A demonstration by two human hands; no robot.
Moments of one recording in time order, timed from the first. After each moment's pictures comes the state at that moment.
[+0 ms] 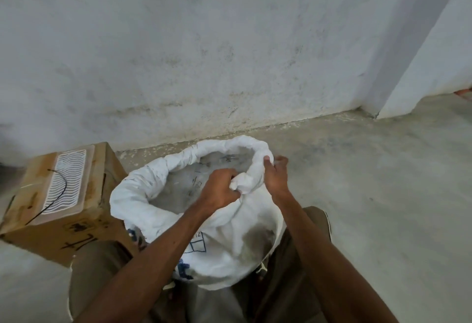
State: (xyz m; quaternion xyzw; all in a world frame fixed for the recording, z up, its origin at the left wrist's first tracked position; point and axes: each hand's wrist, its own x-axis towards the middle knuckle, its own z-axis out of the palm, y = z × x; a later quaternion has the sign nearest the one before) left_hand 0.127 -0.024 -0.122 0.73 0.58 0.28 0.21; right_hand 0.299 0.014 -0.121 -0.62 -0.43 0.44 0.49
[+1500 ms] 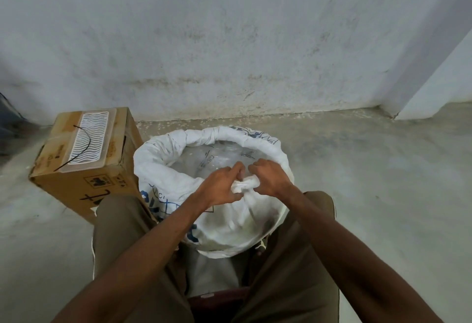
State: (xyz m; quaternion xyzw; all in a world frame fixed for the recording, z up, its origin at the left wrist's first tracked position) left_hand 0.095 -0.074 -0.175 0.81 0.52 0.22 0.14; right_hand 0.293 -0.014 -0.165 -0.42 -0.91 0.01 0.06
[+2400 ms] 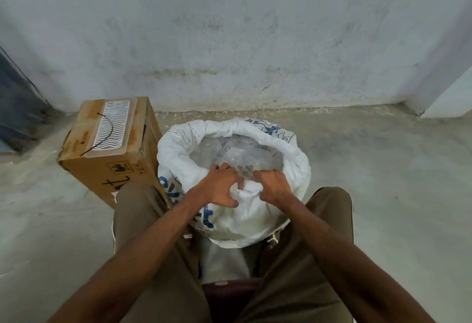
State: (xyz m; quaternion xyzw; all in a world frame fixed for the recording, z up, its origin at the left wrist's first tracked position) left_hand 0.052 -0.096 -0.185 0.83 0.55 0.03 0.11; right_hand 0.261 -0.046 -0.202 -0.46 -0.88 0.05 0.02
